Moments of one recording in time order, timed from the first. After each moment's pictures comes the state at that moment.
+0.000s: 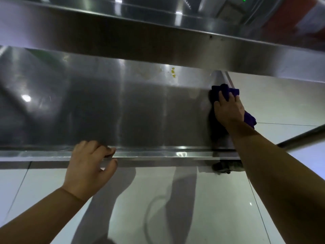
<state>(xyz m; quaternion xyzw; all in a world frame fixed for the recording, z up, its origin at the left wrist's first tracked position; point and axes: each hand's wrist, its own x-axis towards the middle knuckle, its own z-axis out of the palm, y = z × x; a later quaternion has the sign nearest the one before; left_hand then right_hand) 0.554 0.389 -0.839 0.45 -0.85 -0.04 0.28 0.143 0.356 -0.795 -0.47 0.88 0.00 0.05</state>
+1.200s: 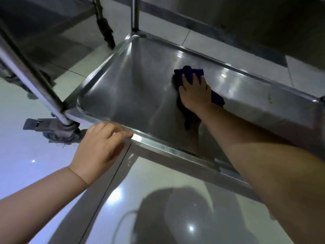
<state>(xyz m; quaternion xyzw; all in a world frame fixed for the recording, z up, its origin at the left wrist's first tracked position) 0.817 0.352 -0.841 0.49 -0.83 0.02 0.28 0.563 0.179 -0.803 -0.72 0.69 0.01 0.08</state>
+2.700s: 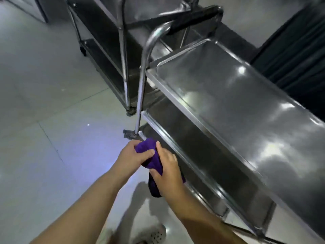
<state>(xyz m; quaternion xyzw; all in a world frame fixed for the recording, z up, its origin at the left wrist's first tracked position) 0.783 0.555 -0.203 0.71 -0.20 -0.50 0.44 0.645 0.520 -0.227 -0.82 0.44 -0.09 0.36</state>
